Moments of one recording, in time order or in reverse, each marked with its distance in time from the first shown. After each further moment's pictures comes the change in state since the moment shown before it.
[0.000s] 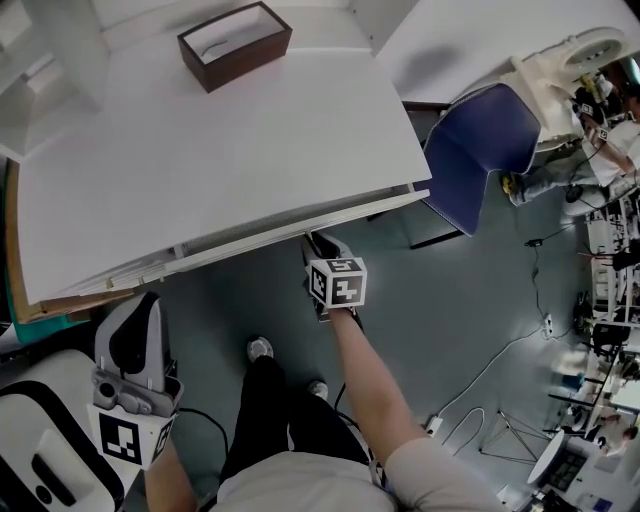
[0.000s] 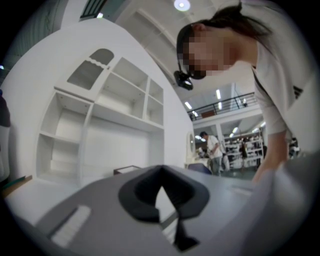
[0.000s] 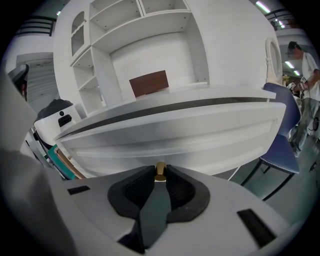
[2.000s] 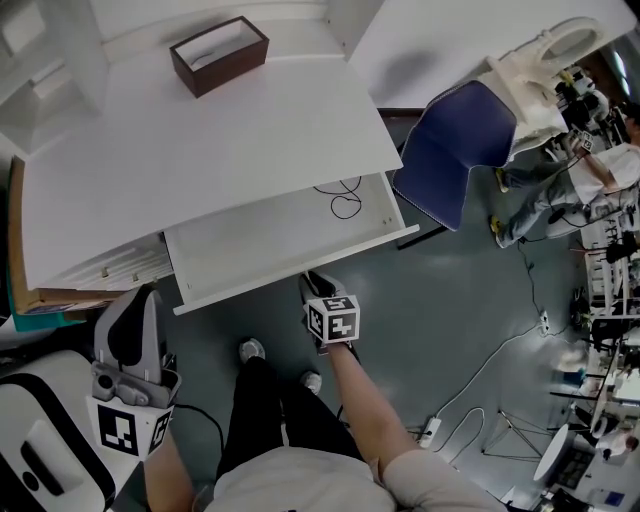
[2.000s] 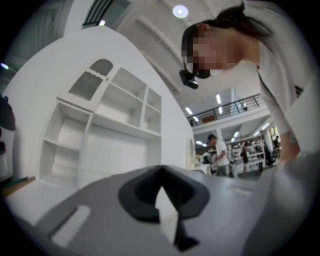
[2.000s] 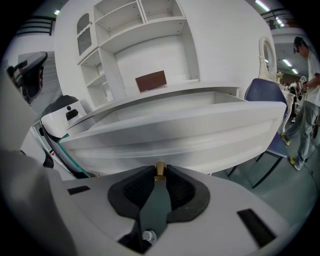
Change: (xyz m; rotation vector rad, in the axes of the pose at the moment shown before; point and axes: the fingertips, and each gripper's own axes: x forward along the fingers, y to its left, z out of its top) left arm -0.029 -0.040 0.029 -0.006 -0.071 0.022; right arm -0.086 0.004 -0.091 0.013 0.045 -0.013
